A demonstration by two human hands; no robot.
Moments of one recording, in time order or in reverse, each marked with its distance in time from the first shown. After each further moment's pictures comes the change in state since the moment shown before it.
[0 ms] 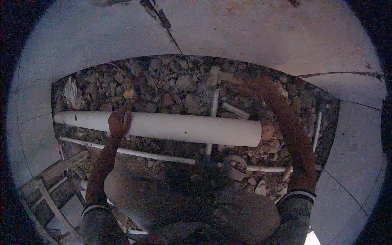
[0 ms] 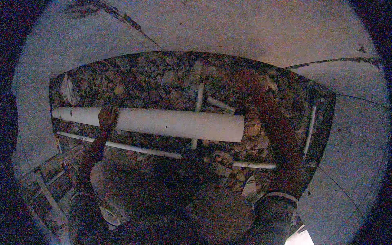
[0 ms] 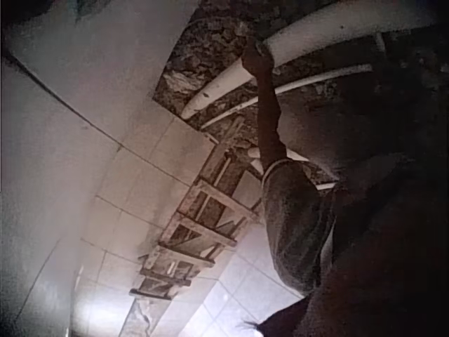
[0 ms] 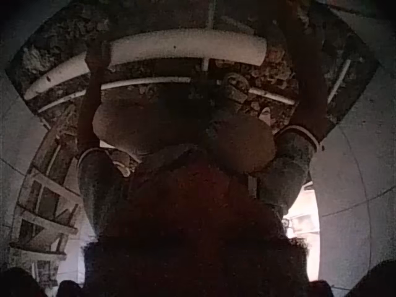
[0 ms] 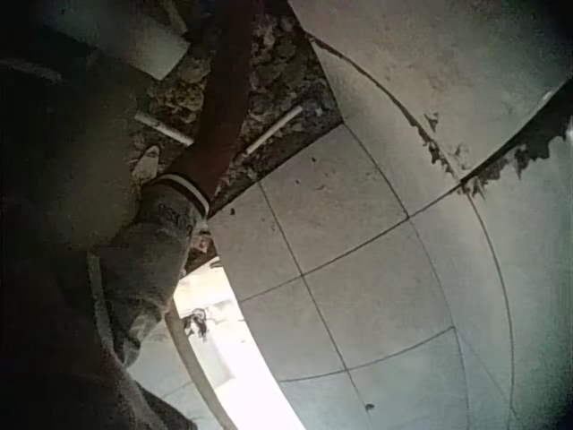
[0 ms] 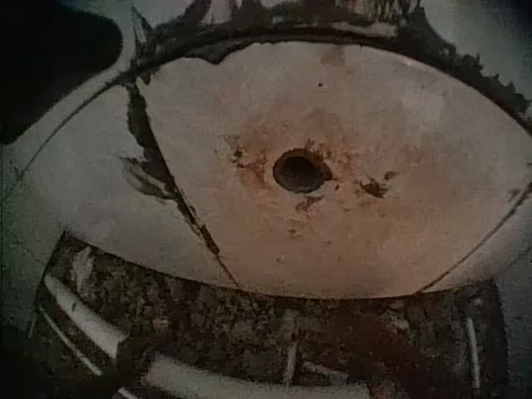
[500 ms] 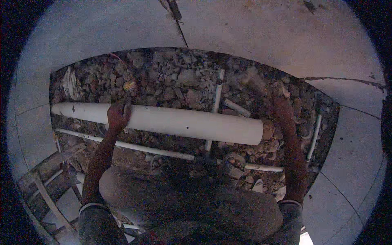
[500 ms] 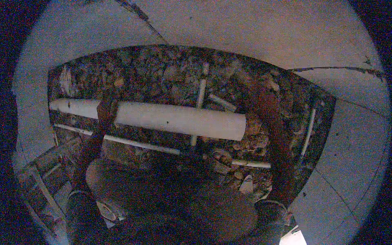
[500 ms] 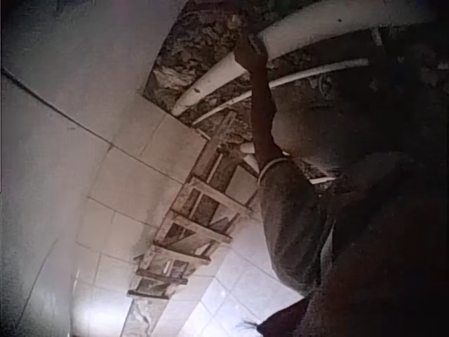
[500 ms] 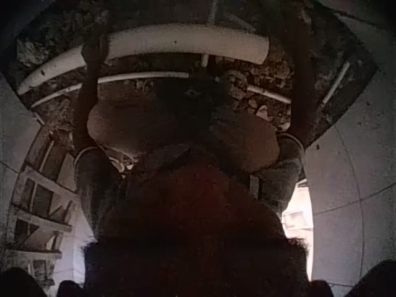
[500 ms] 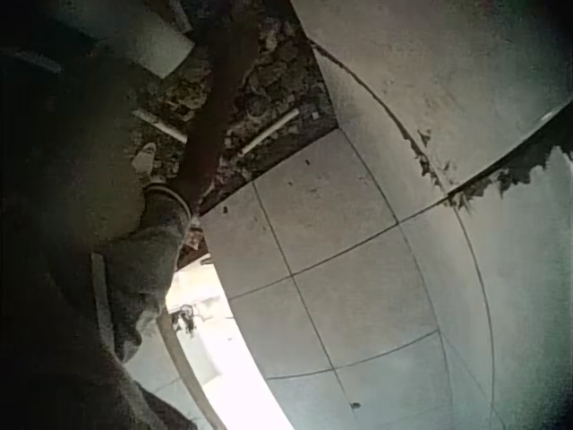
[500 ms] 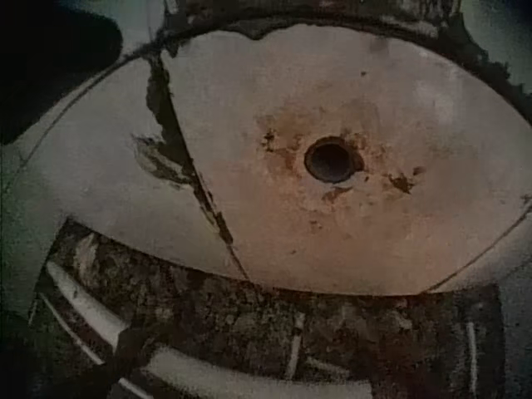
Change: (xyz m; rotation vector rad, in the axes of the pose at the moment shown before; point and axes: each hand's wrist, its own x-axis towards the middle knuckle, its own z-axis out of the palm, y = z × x) left_hand 0.002 0.018 -0.017 -0.099 0.151 0.143; right_hand -0.074 0.016 0.066 -0.016 0.270 0.348
